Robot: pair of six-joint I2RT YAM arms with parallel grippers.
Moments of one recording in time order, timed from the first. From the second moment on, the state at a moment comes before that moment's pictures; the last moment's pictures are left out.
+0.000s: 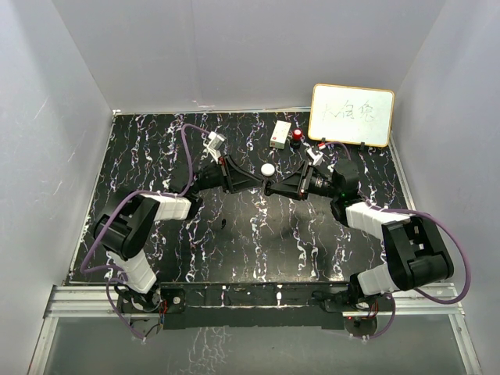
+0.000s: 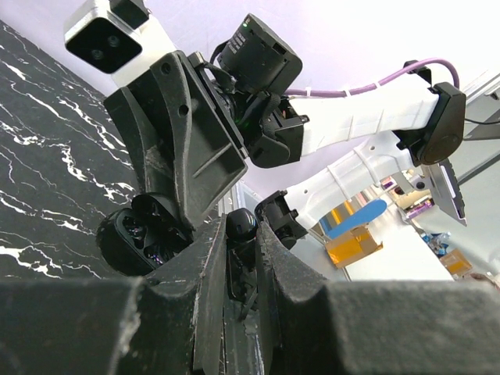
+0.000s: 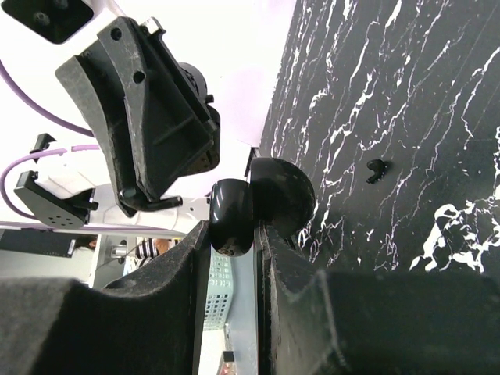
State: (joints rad) left arm -0.49 1.73 0.72 1.45 0.95 -1.16; right arm 0.24 1.42 0.56 0.75 -0.97 1.18
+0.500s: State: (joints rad) left arm -0.53 1.73 0.73 1.42 0.93 -1.08; right arm 0.24 1.44 0.56 0.87 -0.95 1.28
